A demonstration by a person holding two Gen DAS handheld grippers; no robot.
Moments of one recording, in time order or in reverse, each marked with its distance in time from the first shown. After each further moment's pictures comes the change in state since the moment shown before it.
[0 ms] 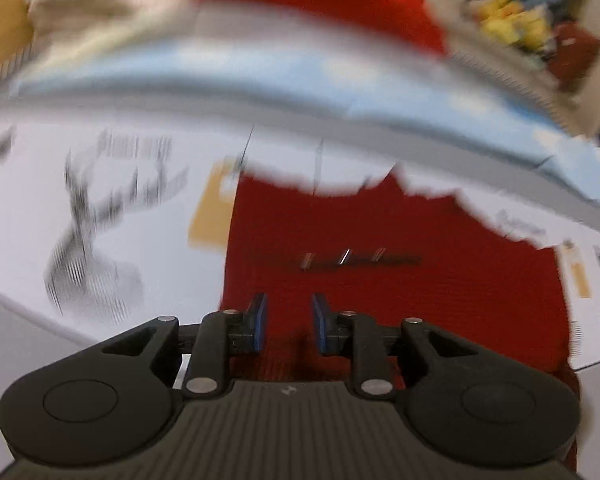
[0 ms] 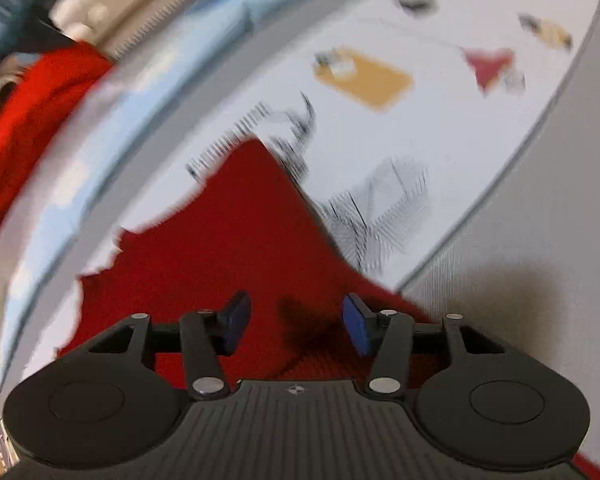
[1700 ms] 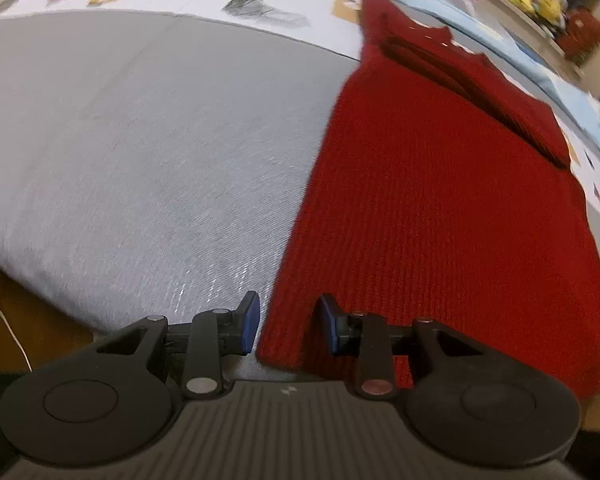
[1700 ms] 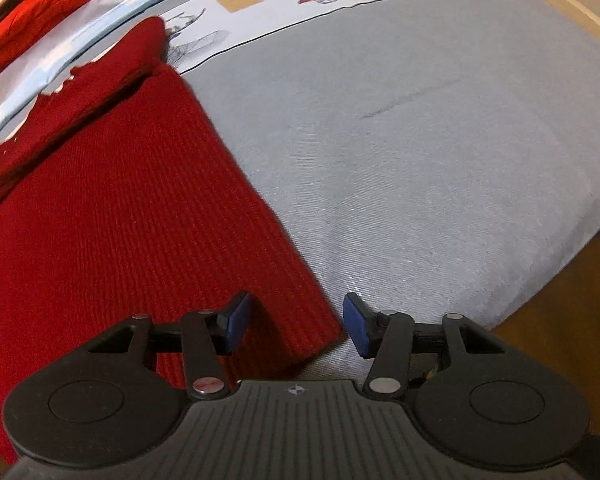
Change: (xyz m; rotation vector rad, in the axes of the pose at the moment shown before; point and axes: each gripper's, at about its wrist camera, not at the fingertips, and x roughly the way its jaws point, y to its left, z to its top) left arm -0.144 0.139 -0.288 -0.127 0.215 -0.020; right arm -0.121 -0.203 -0.171 -0.270 0.072 -0.149
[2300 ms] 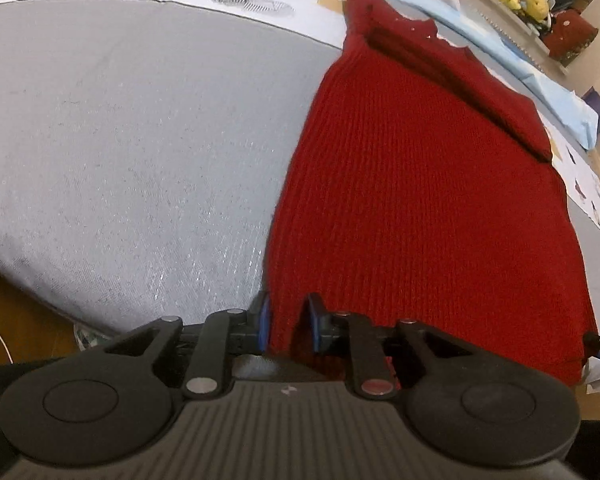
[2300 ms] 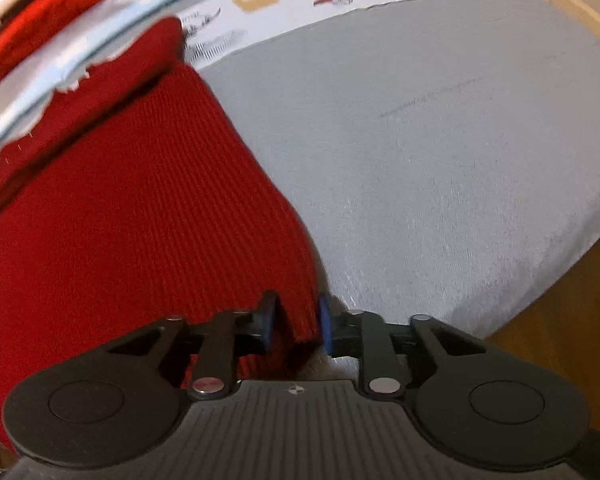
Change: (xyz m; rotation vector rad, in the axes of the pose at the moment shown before) left arm 0.005 0.000 0.002 -0.023 0.031 -0.070; right arm -0.004 0.006 -0.007 -0.013 0.001 0.029
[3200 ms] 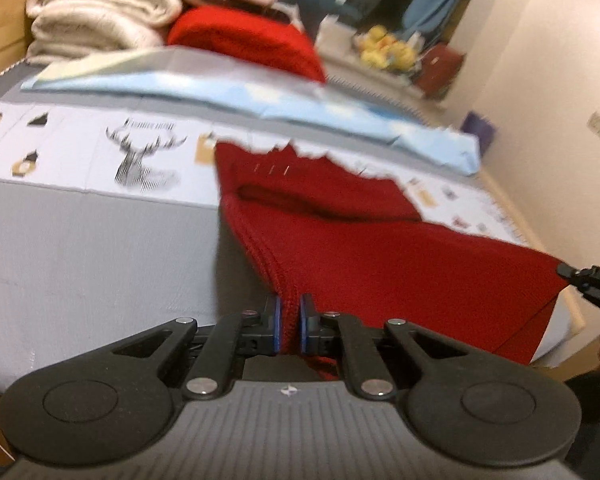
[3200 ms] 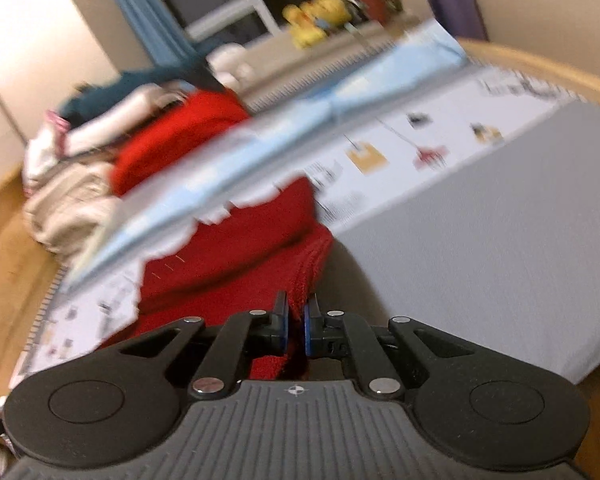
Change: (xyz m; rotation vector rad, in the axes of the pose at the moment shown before) left arm -0.184 -0.048 0.013 0.242 -0.300 -0.236; right arm -0.153 -0.004 0.033 -0.016 -0.375 0.385
